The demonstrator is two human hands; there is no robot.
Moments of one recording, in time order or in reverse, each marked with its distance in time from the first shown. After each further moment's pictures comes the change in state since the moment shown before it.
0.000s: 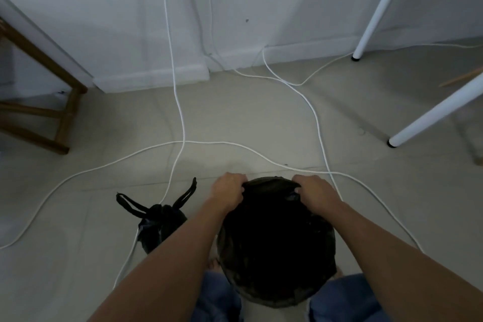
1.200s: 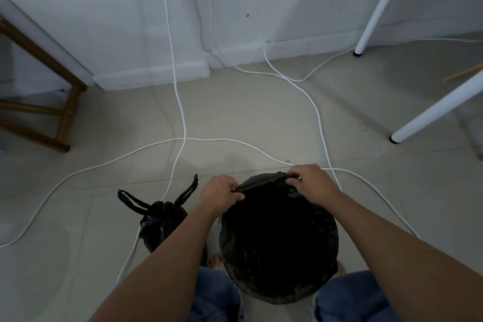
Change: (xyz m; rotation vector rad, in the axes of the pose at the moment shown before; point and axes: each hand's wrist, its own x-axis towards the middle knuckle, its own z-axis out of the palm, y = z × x) left_hand -0.020 -0.020 -0.002 -0.205 0.027 -0.116; right_hand 0.006 -0.014 -0.007 0.190 0.103 -0.005
